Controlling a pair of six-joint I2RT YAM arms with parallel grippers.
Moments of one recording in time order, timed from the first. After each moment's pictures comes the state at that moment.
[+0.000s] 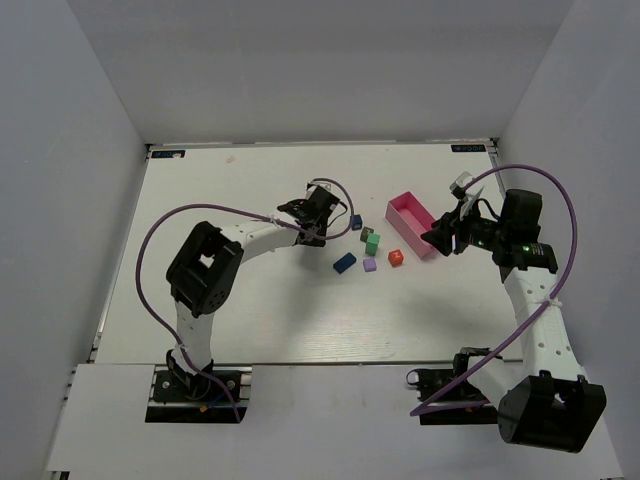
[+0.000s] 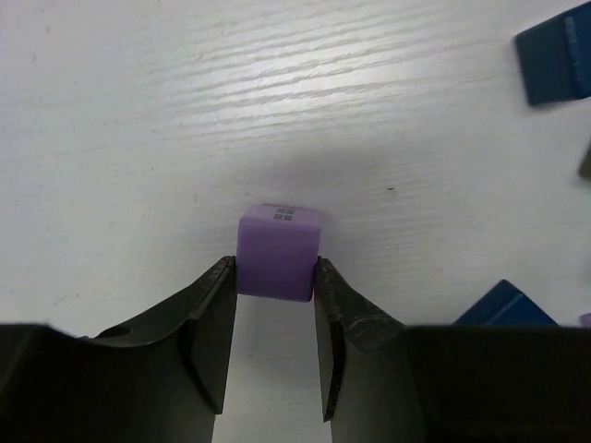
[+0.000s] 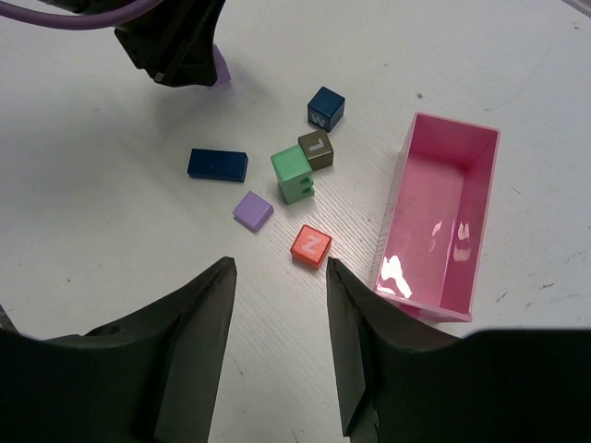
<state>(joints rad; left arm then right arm) -0.71 1.97 1.39 -0.40 -0.36 -0.41 -0.09 1.01 0.90 -0.51 -0.88 -0.46</state>
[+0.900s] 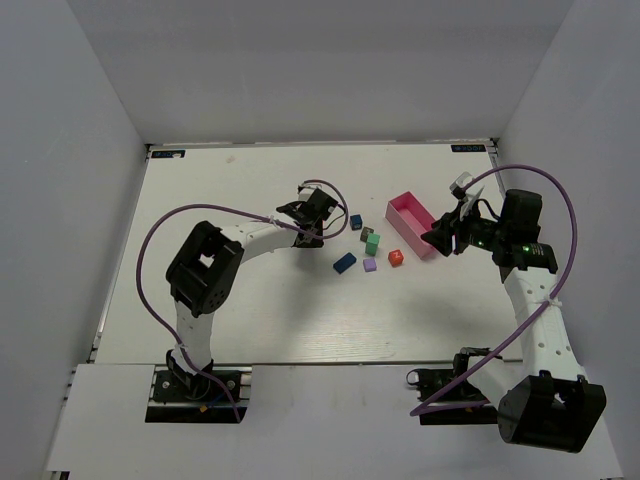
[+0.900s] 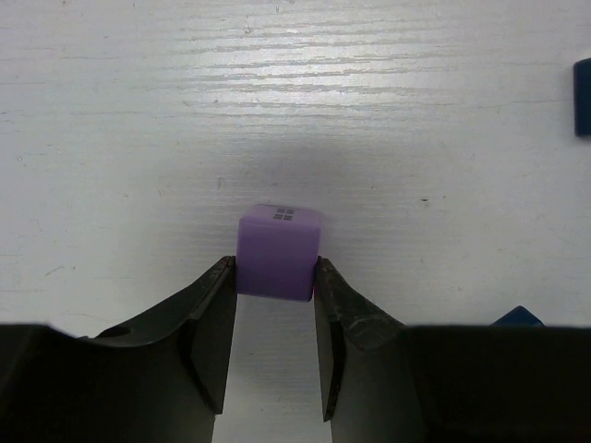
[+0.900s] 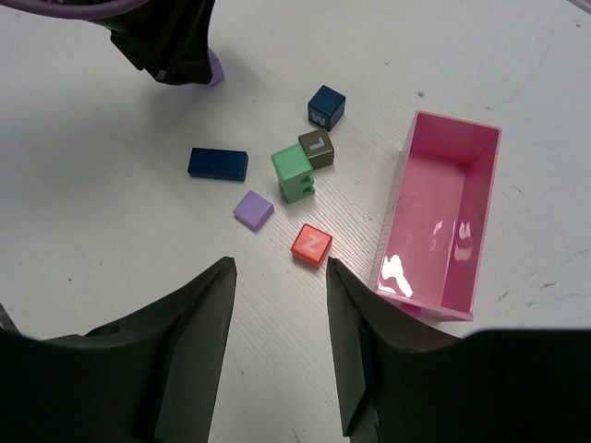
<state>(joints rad) -0.70 1.98 1.36 -0.42 -0.40 -0.56 -0.09 1.01 0.90 -0.51 -0.88 -0.46</state>
